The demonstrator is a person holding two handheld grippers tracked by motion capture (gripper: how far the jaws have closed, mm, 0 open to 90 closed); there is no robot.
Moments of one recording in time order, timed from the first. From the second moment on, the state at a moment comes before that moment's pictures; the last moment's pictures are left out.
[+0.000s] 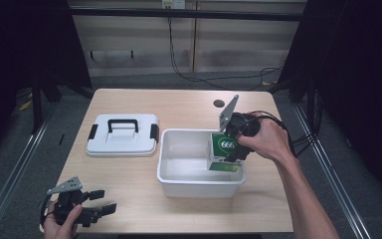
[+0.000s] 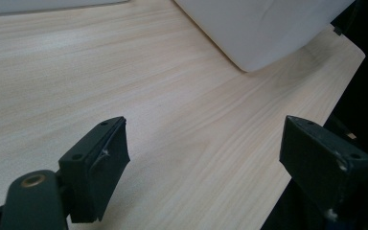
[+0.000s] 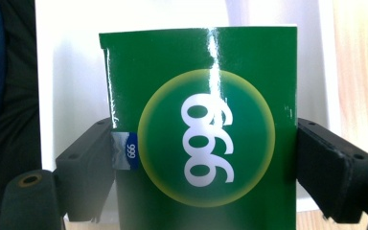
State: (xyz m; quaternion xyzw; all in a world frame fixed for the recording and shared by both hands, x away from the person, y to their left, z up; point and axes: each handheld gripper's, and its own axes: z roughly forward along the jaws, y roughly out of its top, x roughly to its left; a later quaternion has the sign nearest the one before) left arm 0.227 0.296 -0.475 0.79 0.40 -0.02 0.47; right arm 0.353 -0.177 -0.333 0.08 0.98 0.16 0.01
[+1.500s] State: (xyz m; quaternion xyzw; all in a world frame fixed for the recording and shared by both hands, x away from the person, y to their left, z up) left arm 0.227 0.296 -0.475 0.79 0.40 -0.02 0.47; right arm 0.358 -0.152 -0.377 0.08 0.99 0.07 -0.01
